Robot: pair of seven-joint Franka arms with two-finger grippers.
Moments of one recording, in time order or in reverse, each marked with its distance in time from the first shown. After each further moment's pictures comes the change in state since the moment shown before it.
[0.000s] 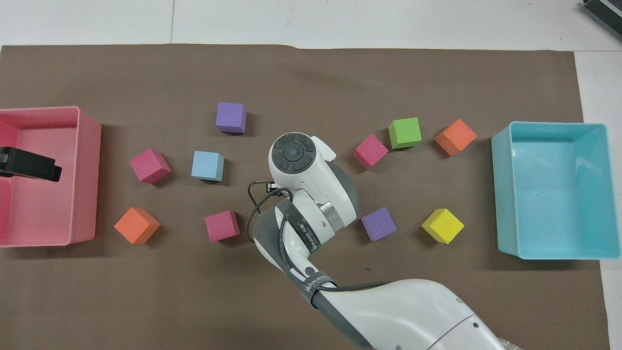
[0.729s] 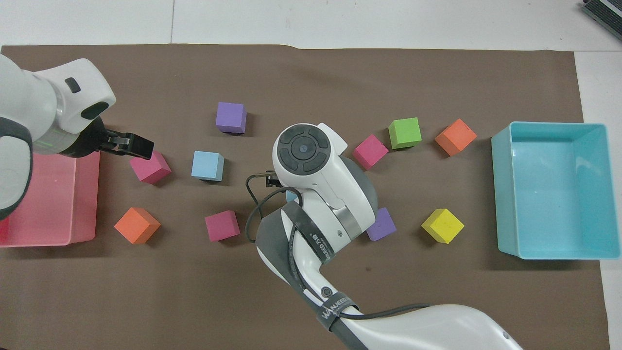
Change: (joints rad) left arm -0.103 0.071 -0.014 -0.246 0.000 0.365 -0.072; right arm -0.006 -0.141 -0.016 -0.002 -0.042 -0.057 0.000
